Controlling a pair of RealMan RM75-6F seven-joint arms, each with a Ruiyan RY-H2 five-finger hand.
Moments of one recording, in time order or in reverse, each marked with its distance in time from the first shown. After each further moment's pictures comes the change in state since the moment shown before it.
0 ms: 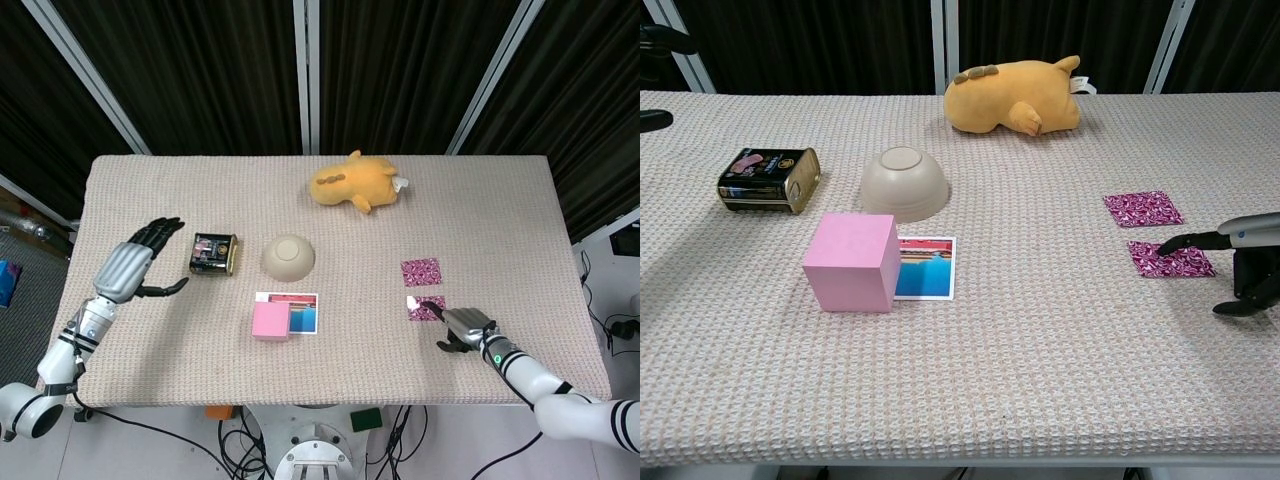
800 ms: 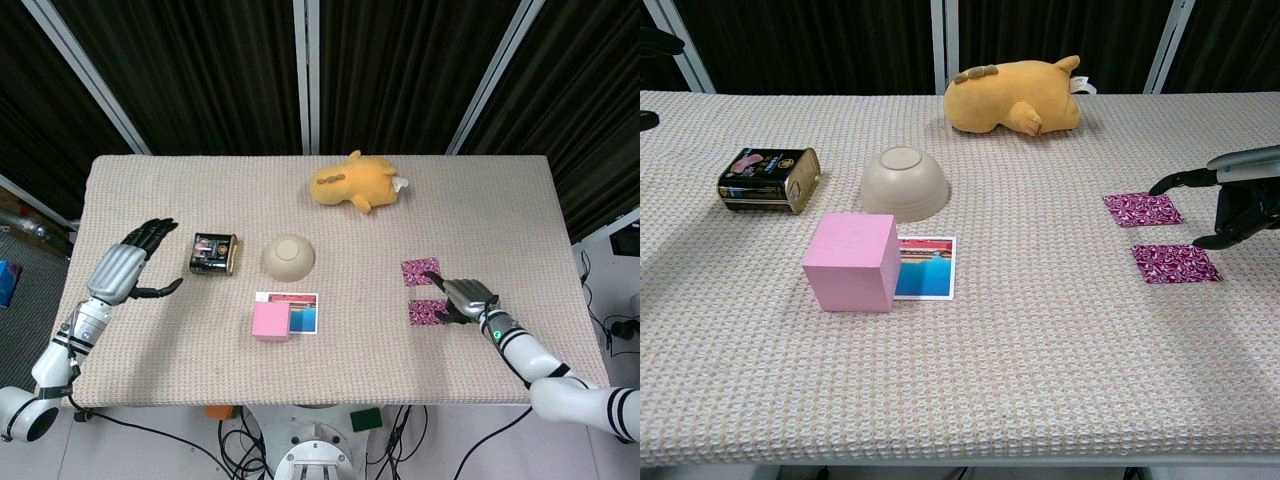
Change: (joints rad) left arm 0.016 0.005 0.008 0.014 -0.006 0.015 -0.012; right arm 0.016 -0.013 0.107 0.080 0.026 0.034 0.047
